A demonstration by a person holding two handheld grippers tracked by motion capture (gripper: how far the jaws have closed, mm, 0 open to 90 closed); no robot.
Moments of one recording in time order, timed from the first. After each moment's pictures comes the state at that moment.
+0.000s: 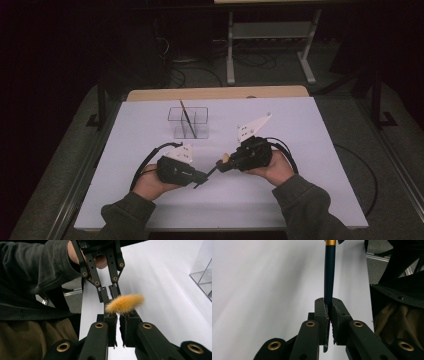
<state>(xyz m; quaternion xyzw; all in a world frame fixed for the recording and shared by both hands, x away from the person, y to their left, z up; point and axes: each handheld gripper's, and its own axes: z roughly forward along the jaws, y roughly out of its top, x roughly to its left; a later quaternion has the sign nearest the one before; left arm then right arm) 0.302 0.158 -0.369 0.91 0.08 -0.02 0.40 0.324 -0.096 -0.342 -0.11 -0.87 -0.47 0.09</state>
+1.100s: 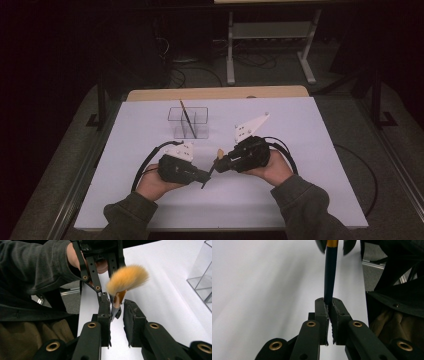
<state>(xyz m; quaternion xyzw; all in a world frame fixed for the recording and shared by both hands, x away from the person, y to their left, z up) 0.302 0.155 -0.367 0.90 0.10 -0.04 0.42 0.320 -0.089 -0.336 -0.10 -0.87 -0.47 0.07</state>
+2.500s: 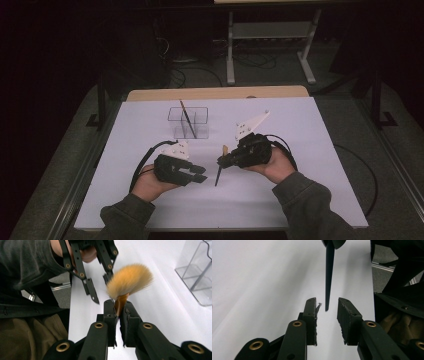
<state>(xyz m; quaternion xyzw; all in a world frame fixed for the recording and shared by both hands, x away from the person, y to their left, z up) 0.302 0.167 -0.367 0.90 0.12 -0.01 0.42 0.328 -0.095 -0.336 -0.12 -0.89 -0.44 0.05</state>
